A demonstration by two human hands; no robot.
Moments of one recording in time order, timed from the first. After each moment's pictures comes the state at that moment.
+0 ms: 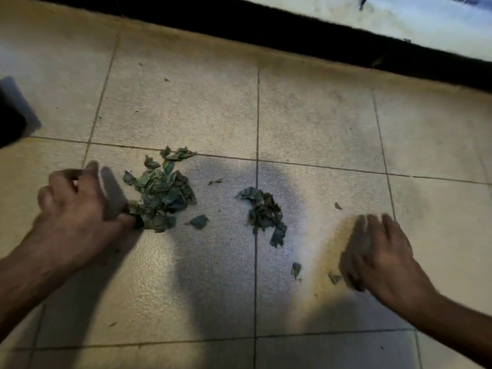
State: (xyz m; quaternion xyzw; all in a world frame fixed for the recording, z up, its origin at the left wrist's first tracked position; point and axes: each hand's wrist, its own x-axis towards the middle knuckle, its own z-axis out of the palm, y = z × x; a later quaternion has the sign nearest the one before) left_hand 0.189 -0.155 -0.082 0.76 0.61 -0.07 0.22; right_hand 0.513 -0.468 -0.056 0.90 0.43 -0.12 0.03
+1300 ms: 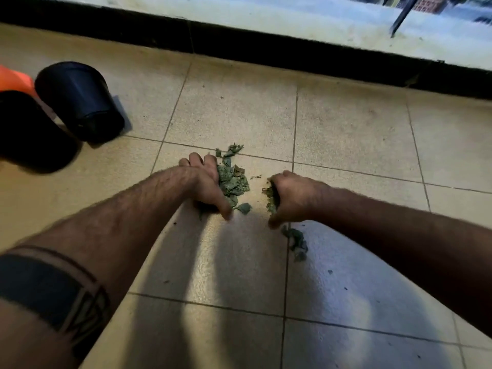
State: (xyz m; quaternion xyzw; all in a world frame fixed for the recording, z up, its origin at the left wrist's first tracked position) left_hand 0.266 -0.152 -0.055 0.79 0.50 -0.28 0.23; right_hand 0.432 -0.271 -0.052 0.77 0.53 -0.33 0.13
